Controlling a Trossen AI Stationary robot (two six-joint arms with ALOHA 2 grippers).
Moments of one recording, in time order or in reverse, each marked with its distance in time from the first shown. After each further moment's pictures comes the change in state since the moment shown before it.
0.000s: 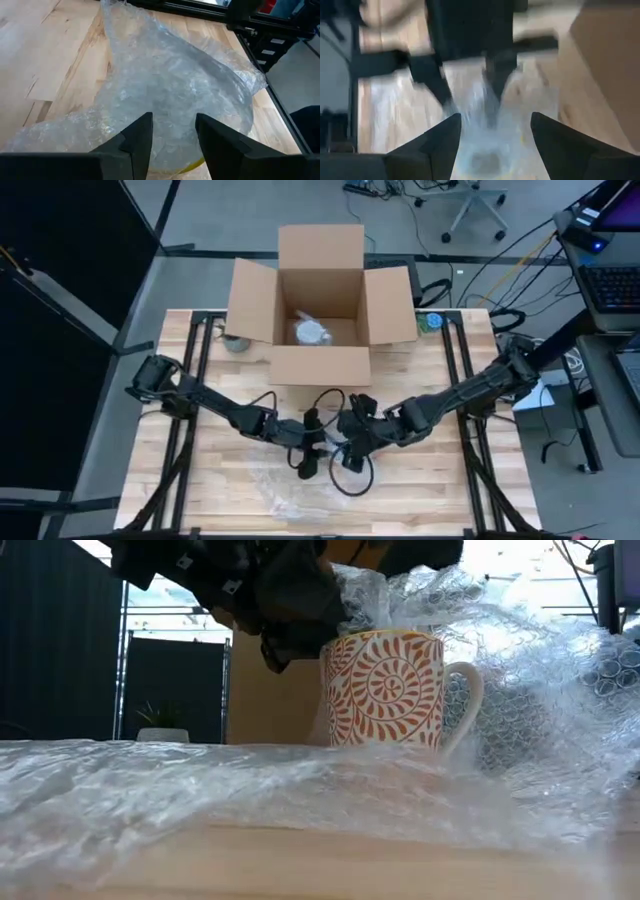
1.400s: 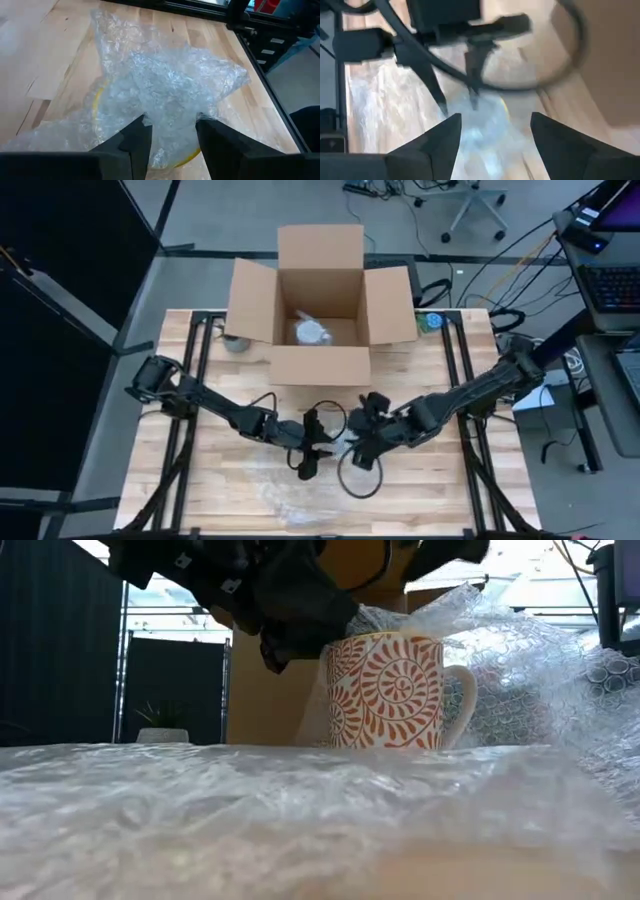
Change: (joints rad) left arm 0.000 0.000 0.000 0.000 -0.009 -0.004; right arm 0.046 -0.081 -0.005 -0.314 0.054 0.132
